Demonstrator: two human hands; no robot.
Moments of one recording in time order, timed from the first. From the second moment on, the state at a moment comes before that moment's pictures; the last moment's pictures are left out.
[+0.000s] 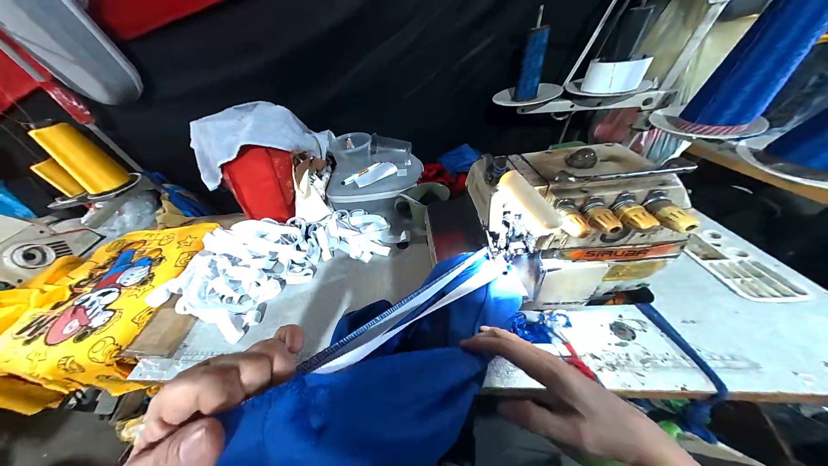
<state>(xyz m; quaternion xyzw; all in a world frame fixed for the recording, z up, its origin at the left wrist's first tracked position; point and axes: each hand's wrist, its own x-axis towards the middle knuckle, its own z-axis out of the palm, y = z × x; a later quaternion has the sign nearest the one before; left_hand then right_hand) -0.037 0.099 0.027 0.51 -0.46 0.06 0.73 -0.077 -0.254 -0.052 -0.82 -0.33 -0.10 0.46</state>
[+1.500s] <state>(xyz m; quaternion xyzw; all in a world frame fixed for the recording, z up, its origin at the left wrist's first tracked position) 0.059 0.048 -0.086 0.88 -0.37 0.22 0.22 -0.080 -0.256 -0.062 -0.82 -0.22 -0.42 0.33</state>
